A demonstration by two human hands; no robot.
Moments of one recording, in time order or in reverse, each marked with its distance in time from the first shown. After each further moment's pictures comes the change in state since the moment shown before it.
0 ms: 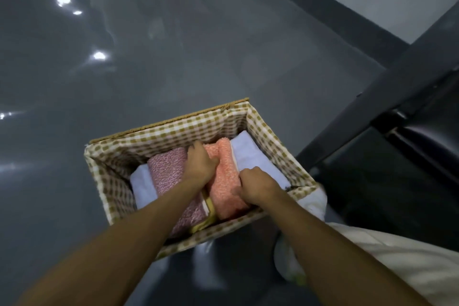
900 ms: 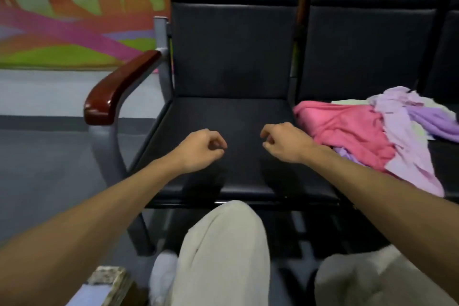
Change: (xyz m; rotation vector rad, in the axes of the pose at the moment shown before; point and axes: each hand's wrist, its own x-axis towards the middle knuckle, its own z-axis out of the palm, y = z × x) left_hand -0.269 0.399 0.072 0.320 -0.565 1.428; right_hand -0.412 0.332 -0.119 0.160 0.917 0.572
